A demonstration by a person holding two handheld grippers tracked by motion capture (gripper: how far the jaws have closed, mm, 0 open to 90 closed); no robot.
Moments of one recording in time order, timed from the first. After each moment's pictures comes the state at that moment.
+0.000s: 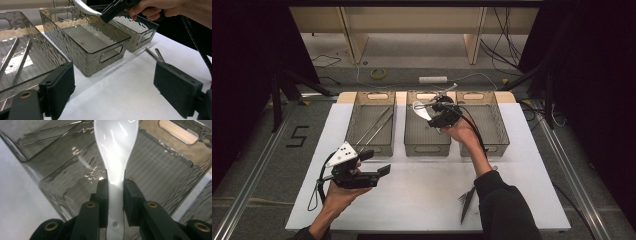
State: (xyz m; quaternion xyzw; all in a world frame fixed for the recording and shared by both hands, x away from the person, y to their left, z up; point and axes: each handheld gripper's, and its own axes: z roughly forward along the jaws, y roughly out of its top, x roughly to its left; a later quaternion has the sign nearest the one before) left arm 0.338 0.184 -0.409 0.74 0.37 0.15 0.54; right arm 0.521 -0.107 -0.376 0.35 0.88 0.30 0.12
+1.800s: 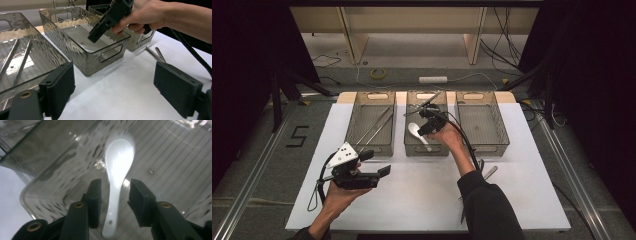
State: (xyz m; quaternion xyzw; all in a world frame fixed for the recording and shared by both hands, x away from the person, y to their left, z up) left arm 0.337 0.183 -0.409 0.74 0.37 0.15 0.54; right arm 0.535 -0.070 -0.415 0.39 0.88 0.25 0.08
